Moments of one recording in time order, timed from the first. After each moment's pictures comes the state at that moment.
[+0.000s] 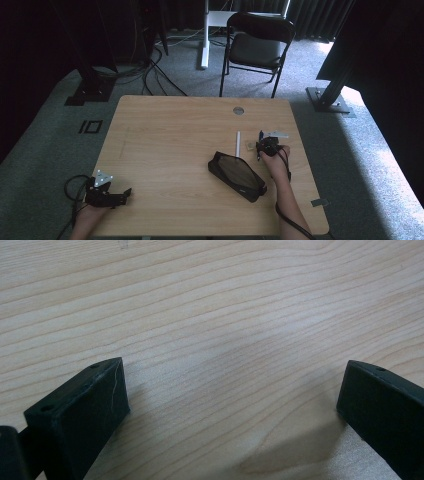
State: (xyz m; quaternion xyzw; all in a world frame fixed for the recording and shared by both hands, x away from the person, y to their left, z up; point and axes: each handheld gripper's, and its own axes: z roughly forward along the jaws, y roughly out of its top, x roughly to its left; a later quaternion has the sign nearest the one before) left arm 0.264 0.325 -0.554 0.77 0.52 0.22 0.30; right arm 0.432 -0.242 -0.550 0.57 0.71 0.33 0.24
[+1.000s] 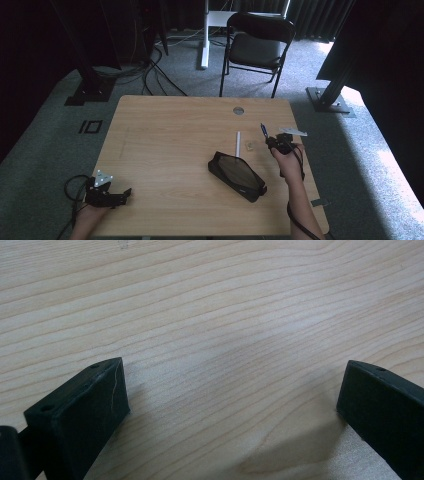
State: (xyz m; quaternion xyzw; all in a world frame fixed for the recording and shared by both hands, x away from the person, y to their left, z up) left arm 0.264 0.325 -0.554 0.77 0.52 0.22 0.30; right arm 0.407 -0.267 -0.499 0.58 0.68 0.39 0.22
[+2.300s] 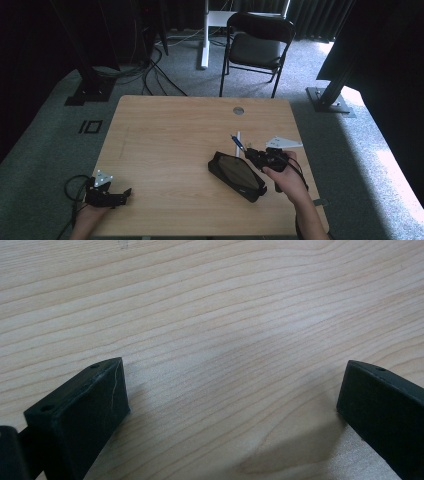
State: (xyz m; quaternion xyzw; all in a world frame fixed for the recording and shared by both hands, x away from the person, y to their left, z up) left arm 0.264 0.325 -0.554 0.77 0.52 0.22 0.30; right arm 0.323 -0.214 -0.438 0.39 0.77 0.48 0.14
